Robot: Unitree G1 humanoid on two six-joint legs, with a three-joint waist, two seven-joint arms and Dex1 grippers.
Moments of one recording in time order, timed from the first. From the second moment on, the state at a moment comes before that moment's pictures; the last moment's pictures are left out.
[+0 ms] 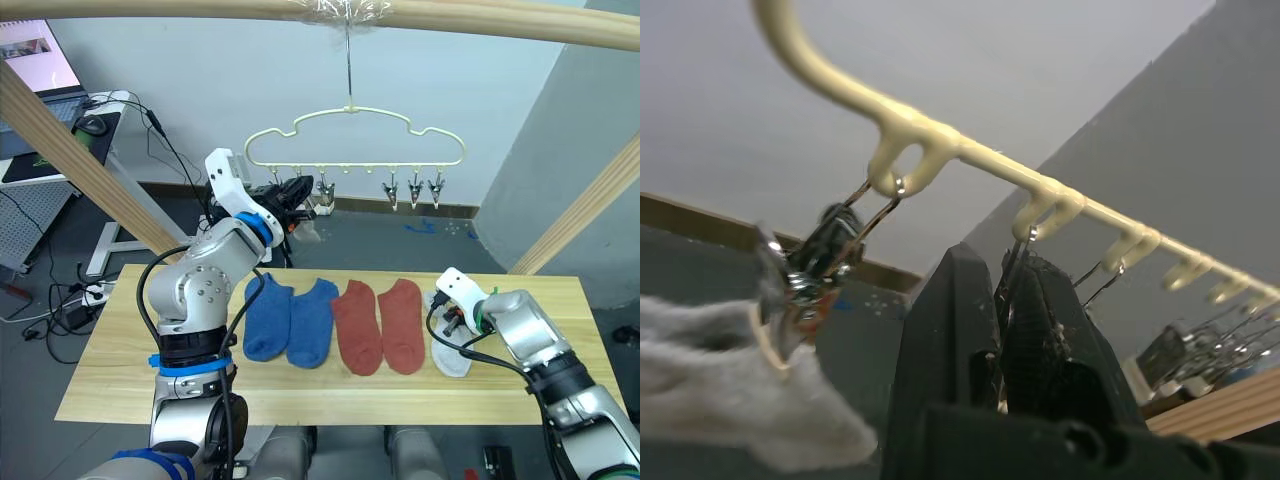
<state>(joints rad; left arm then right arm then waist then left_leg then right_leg) -0.74 0.08 0.26 -0.11 -0.52 0.87 -0.12 -0.48 -0.69 0.30 -0.03 0.03 0.91 0.76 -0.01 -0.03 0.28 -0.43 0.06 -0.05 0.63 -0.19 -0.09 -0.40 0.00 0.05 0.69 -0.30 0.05</state>
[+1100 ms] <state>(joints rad) -0.88 0.12 0.47 0.05 -0.83 1.09 0.03 -0.86 -0.23 0.28 -0.12 0.18 1.05 0.50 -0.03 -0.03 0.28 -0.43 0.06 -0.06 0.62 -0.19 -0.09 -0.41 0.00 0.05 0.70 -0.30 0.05</state>
